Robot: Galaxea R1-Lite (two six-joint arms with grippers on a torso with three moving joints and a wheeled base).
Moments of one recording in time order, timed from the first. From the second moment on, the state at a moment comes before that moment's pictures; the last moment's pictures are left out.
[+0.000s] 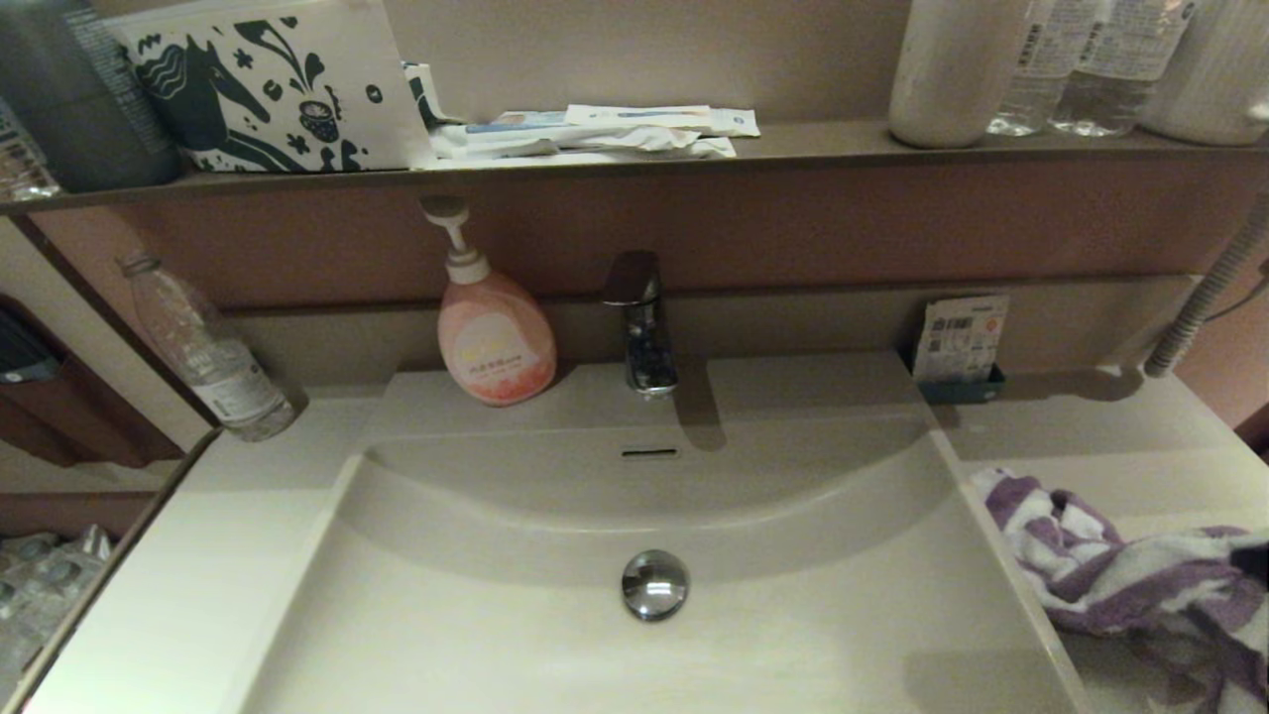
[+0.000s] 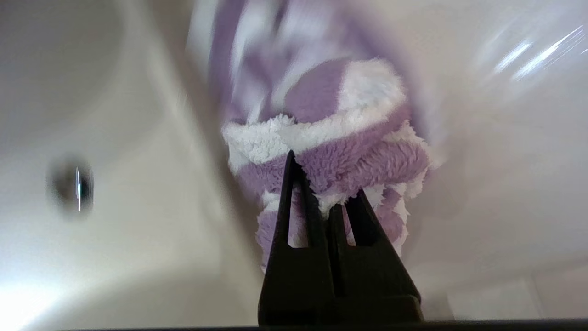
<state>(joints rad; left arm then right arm) 0.00 0.00 0.00 -0.07 -0.03 -0.04 -0.14 1.11 -0.78 0.36 0.12 0.38</state>
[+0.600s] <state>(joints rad) 0.00 0.00 0.00 -0.08 -0.03 -0.04 -0.24 1.33 -1.03 0.30 -0.11 0.32</state>
